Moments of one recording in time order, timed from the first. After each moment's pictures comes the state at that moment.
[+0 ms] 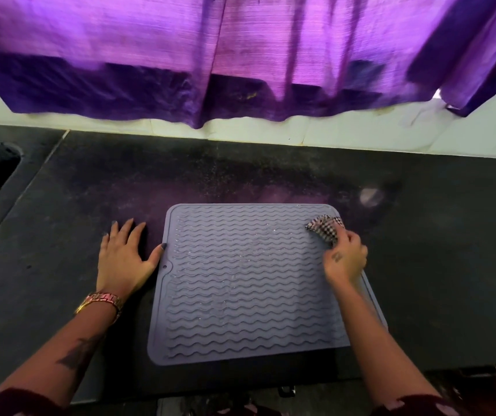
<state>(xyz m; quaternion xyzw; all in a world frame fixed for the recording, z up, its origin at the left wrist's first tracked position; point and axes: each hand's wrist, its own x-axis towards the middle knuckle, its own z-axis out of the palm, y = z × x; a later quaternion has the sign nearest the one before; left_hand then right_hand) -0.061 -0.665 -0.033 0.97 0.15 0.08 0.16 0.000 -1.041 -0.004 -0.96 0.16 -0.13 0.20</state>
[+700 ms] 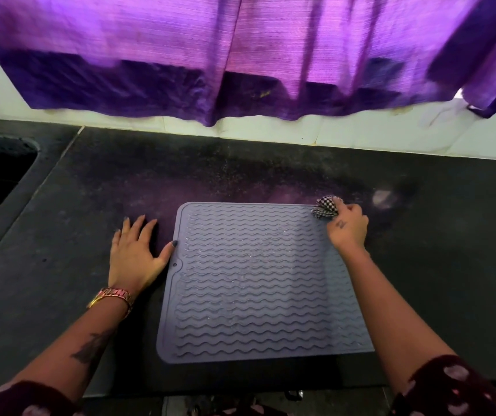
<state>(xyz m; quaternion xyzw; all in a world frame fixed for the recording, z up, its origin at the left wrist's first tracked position) -0.061 -0.665 -0.033 0.97 0.15 0.08 0.16 0.063 -1.032 0.015 -0.97 0.12 -0.04 0.20</state>
